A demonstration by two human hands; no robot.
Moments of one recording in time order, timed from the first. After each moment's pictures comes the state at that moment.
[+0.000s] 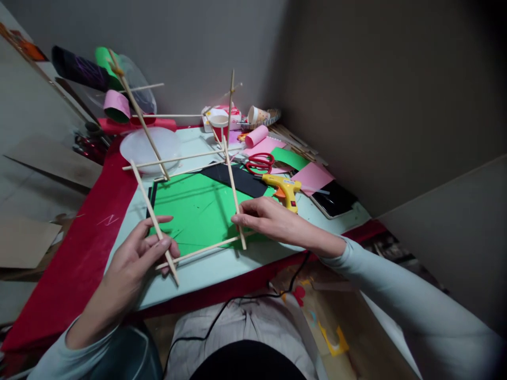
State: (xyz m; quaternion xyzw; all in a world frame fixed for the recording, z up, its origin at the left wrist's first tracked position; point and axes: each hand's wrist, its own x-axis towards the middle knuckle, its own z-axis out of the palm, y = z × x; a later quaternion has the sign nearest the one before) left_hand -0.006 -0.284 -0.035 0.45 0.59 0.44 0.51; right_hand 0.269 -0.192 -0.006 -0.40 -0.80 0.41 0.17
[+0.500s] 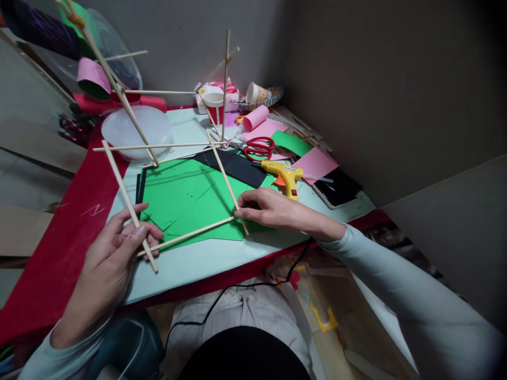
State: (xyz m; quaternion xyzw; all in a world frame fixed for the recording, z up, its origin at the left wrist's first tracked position) left_hand -0.009 -0.285 -0.040 0.41 0.63 0.51 0.43; right_hand 0.281 -0.178 -0.024 -0.36 -0.84 0.38 0.11
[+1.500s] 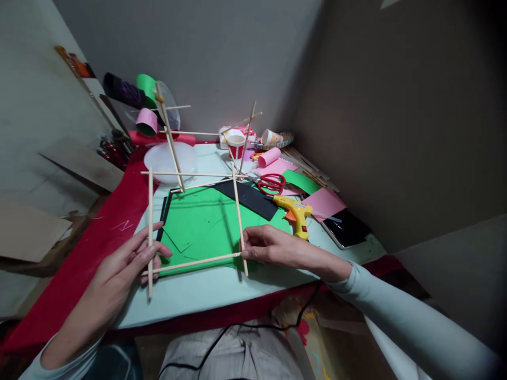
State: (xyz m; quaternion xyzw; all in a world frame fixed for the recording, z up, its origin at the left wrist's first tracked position) left_hand -0.031 -0.283 -0.029 0.44 0.66 0.46 0.41; right_hand 0.265 -0.186 -0.013 -0.32 -0.75 0.58 0.09
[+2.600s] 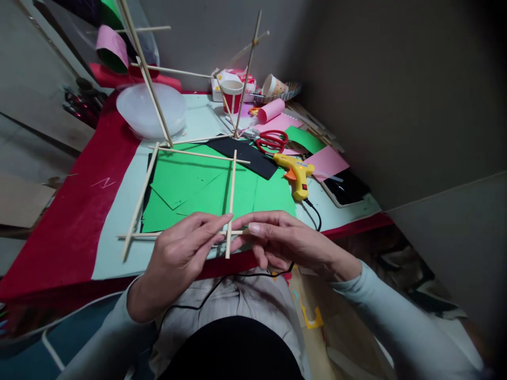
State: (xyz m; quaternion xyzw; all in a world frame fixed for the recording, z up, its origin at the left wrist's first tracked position) left_hand 0.047 -0.301 -0.051 0.81 0.42 0.40 0.11; right_hand 0.279 -0.253 -0.034 -0.27 -0.44 0.83 0.19
